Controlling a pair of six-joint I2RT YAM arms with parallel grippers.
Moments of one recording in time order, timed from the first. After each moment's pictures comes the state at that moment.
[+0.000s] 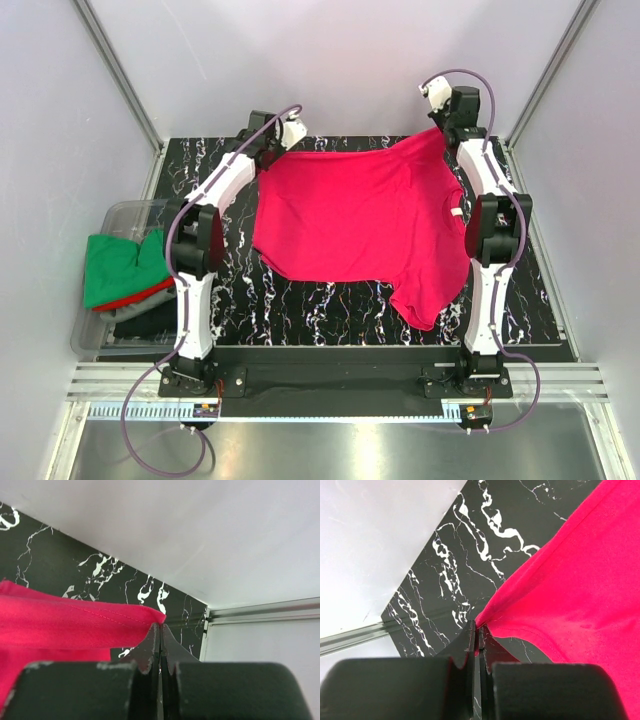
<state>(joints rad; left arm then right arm) -0.28 2.19 1.93 -0.41 -0.13 0.71 0.03 2.31 2.13 -0.21 0.09 -0.66</state>
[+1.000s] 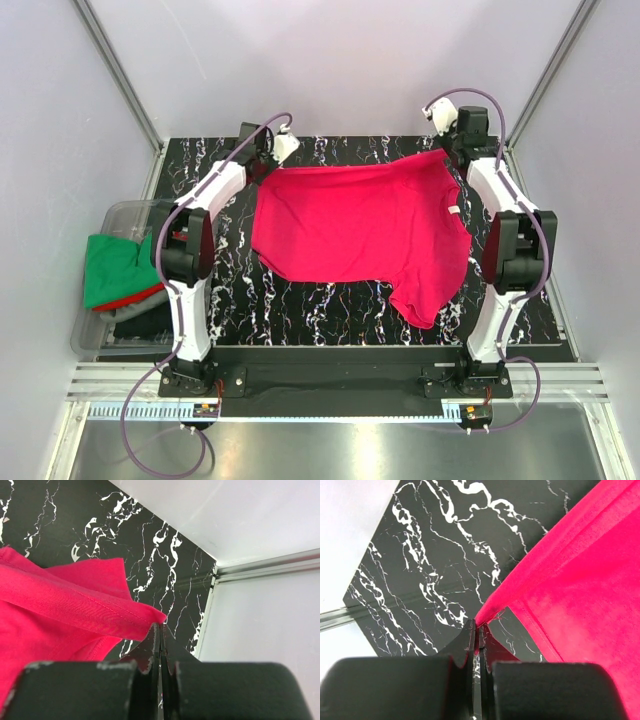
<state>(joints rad) -0.24 2.09 1.74 -0.43 -0.05 0.67 0.03 1.97 1.67 -0.19 0.10 -0.69</state>
